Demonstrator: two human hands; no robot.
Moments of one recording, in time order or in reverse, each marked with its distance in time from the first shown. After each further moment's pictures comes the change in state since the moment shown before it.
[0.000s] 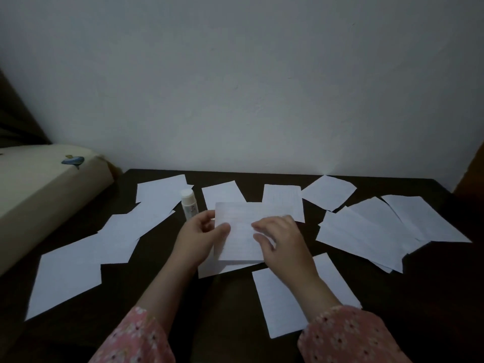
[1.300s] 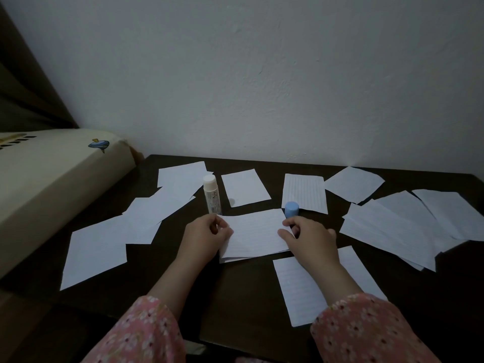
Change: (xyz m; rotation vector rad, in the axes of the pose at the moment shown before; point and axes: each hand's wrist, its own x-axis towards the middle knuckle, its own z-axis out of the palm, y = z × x) left_hand 0.011 -0.038 -0.023 0.523 0.123 0.028; right_hand 0.008 0.007 0.009 -0.204 -0.281 0.466
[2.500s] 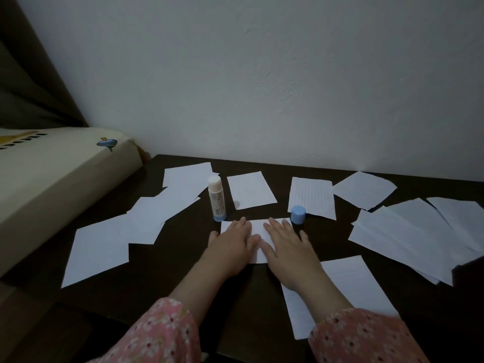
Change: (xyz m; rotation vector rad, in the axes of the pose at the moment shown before) left_hand -0.004 0.026 0.024 0.492 -0.359 0.176; right_hand -0.004 -0.021 0.022 -0.270 -0.361 -0.261
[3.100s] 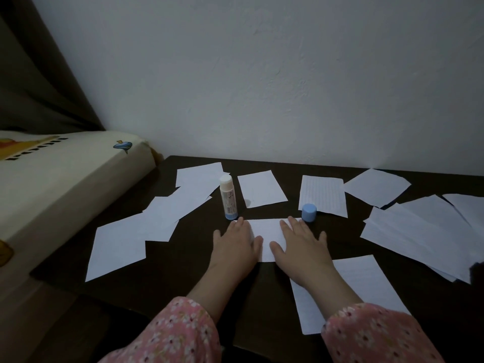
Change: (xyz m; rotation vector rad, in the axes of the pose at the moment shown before) left_hand -0.007 -0.005 0.009 0.069 0.146 -0.136; right_hand -0.004 -0.011 -0.007 -0.034 -0.011 0.123
